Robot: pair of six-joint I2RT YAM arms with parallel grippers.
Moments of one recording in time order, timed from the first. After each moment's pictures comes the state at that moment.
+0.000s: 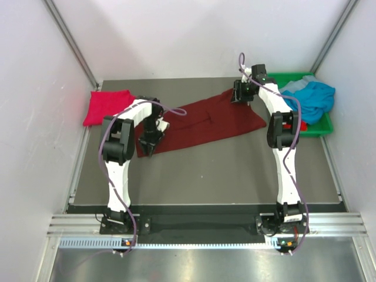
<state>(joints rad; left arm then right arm) -0.23 2.20 1.69 -1.32 0.03 0.22 0.11 2.60 2.39 -0.71 -0.43 0.01</state>
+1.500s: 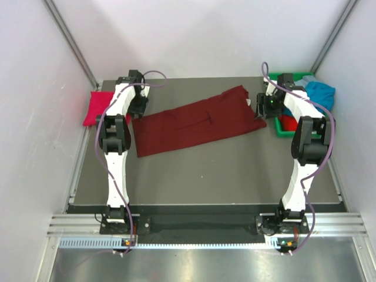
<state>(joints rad) -0.04 2.45 2.29 -1.12 -0.09 0.22 -0.04 2.05 1.68 -0.73 -0.29 -0.09</state>
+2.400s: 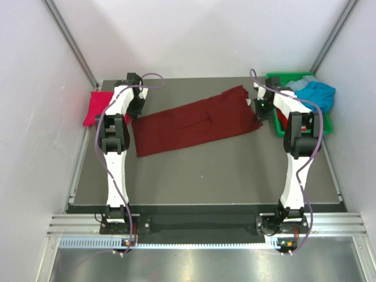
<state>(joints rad) -0.02 2.48 2.26 -1.06 -0.09 0.24 0.02 2.20 1.76 -0.74 -0.18 -0.12</state>
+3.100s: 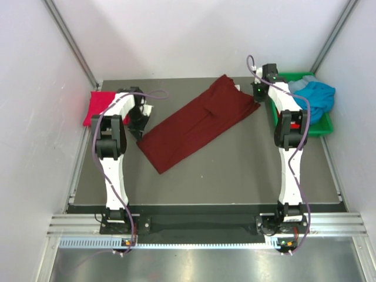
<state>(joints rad) -0.04 2.28 1.89 -1.17 0.05 0.24 0.03 2.50 2.26 -0.73 -0.11 -0.15</state>
